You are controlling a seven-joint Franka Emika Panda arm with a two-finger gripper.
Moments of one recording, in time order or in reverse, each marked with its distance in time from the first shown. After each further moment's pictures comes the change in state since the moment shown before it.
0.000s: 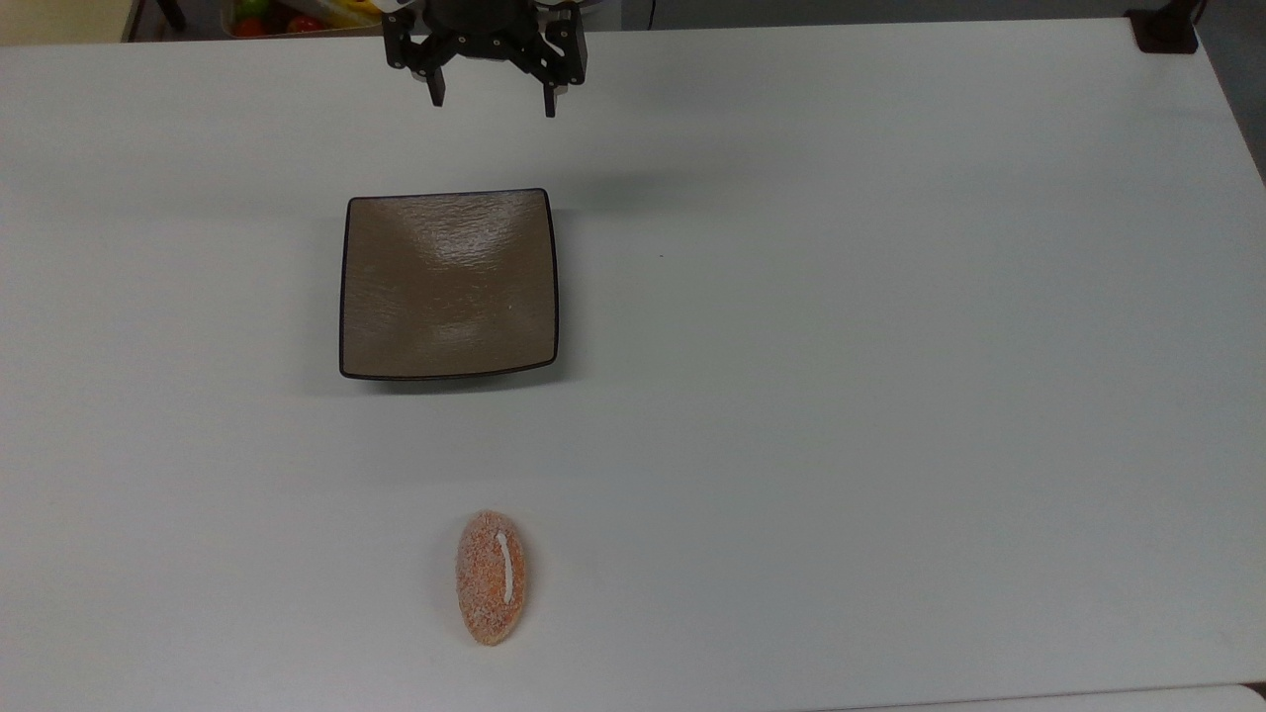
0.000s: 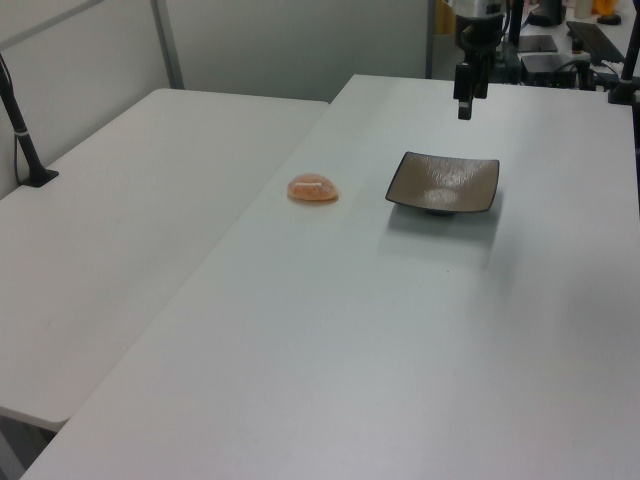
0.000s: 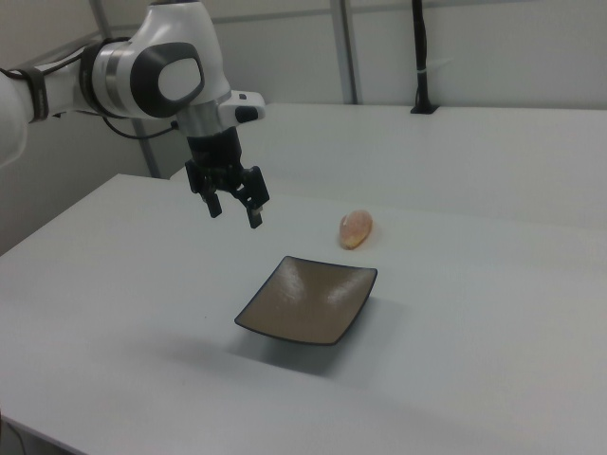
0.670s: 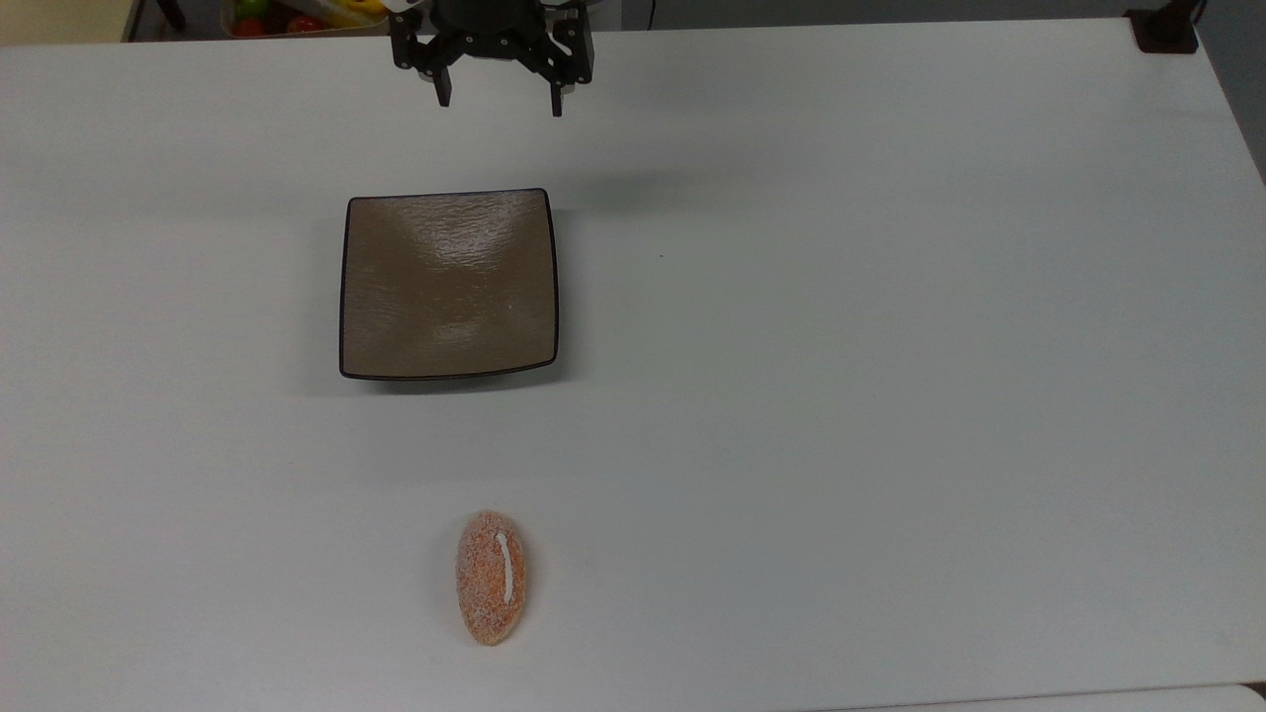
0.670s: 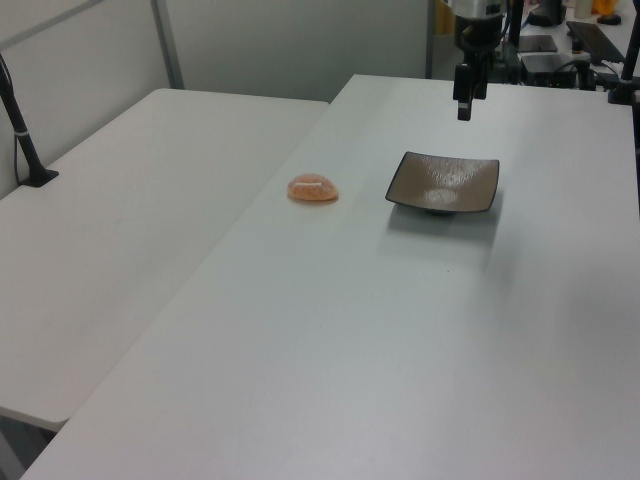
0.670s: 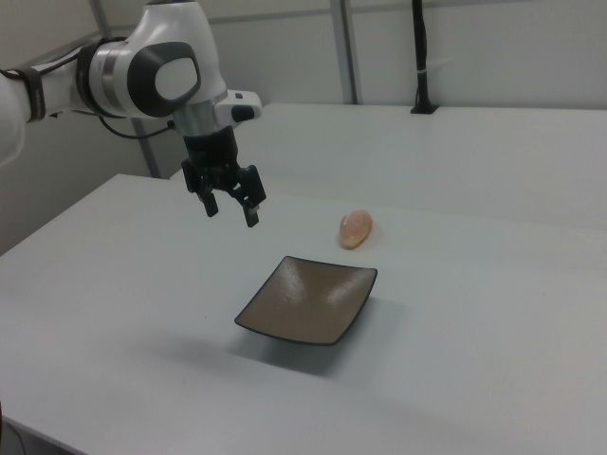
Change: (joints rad) arm 0.011 -0.001 0.000 0.000 0.001 0.000 0.000
